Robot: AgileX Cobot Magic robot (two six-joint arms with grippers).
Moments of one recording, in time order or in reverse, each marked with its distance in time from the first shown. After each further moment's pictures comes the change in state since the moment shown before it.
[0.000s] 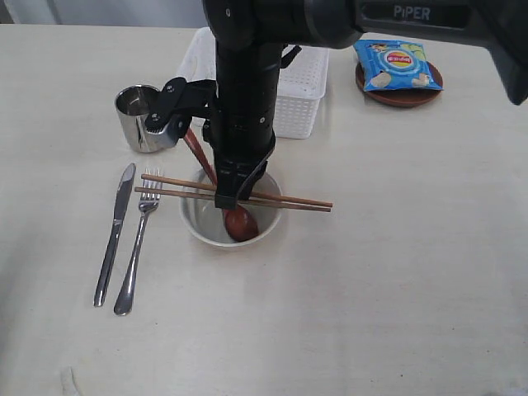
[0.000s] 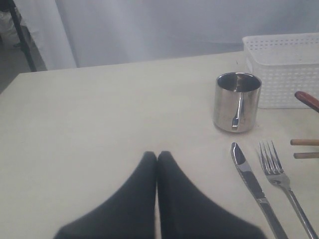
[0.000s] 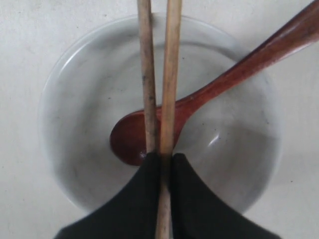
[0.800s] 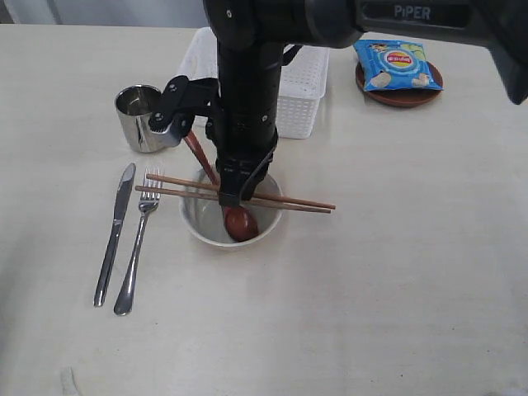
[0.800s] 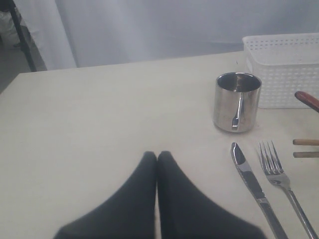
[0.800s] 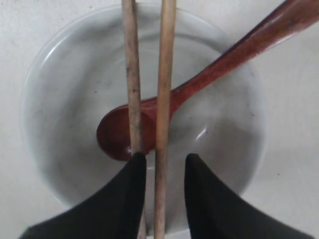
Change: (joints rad) left arm 0.000 0.000 0.000 0.000 0.000 0.000; right arm -0.002 0.000 0.000 -0.030 -0.007 0.006
